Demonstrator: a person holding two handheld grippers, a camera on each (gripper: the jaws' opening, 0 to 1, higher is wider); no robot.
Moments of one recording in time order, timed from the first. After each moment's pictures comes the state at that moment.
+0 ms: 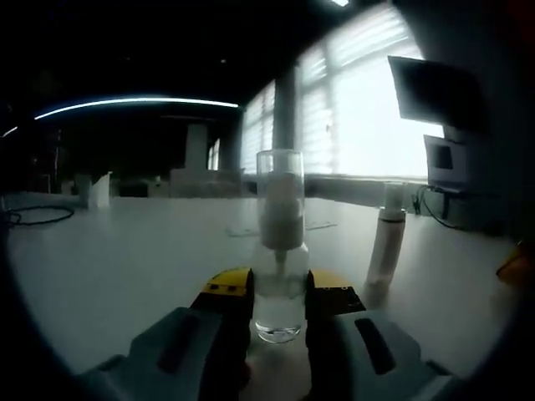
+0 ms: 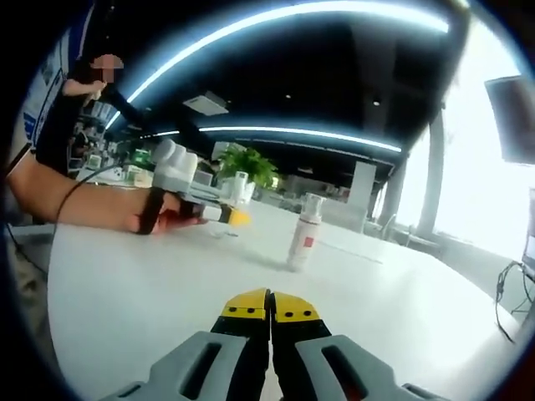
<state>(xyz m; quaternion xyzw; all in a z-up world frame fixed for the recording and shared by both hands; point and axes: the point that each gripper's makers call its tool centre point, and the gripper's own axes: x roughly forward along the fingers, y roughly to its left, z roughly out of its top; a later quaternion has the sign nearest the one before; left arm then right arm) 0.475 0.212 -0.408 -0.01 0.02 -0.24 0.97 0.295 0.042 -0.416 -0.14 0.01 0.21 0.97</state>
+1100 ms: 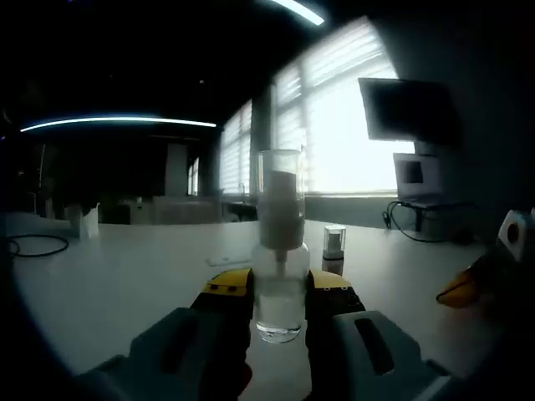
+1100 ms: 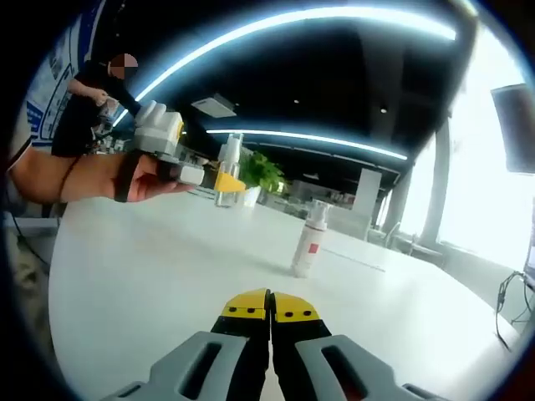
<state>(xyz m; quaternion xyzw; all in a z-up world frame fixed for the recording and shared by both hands) 0.401 0.200 -0.343 0.01 -0.03 -0.30 0.95 0.296 0.048 -0.415 -0.15 0.00 0.23 0.96</state>
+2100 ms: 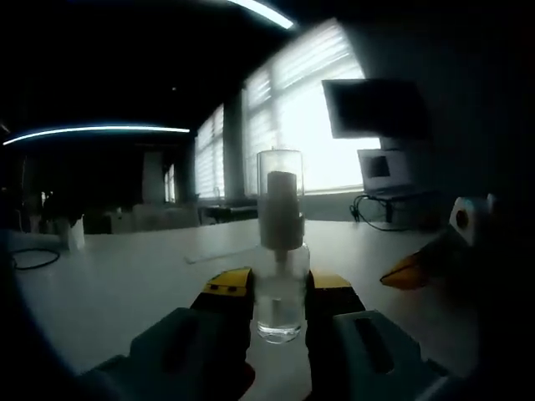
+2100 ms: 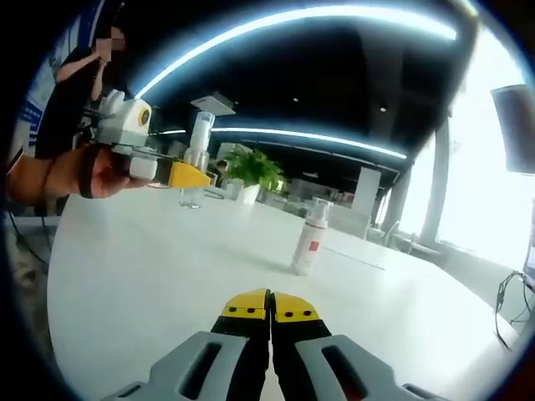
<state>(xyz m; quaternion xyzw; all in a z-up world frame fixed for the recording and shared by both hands) 0.339 0.197 -0.352 0.03 -0.04 -0.36 0.93 0.295 0.050 -0.417 -0.15 0.00 0.23 0.96</state>
